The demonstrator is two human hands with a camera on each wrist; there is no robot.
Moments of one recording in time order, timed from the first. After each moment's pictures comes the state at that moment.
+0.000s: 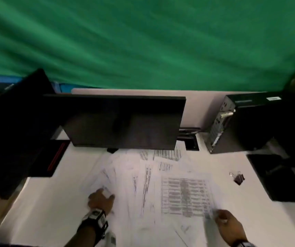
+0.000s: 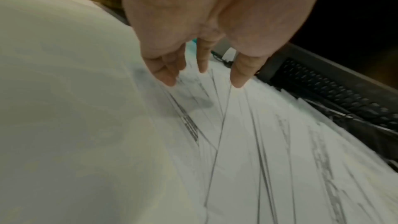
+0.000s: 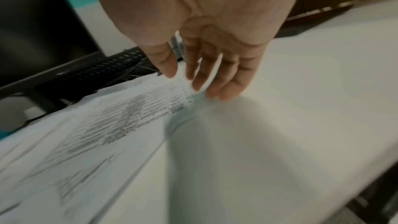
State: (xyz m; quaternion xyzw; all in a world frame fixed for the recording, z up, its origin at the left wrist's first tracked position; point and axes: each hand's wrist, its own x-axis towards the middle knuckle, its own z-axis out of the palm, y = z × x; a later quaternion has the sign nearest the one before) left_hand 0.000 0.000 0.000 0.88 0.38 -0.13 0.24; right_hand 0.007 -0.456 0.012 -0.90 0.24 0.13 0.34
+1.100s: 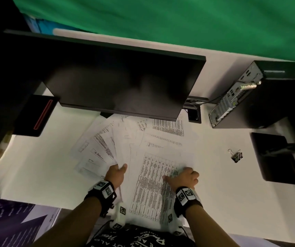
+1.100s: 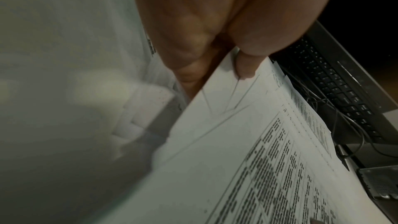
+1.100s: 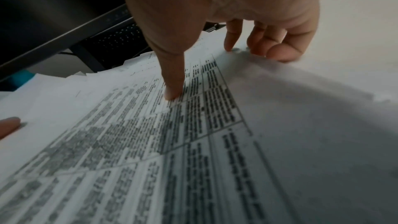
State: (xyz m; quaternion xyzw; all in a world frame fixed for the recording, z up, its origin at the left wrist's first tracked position) left_hand 0.017 -0.076 -0.005 0.72 0.40 -0.19 0.53; right_hand 0.057 -0.311 0.000 -0.90 0.29 0.23 0.22
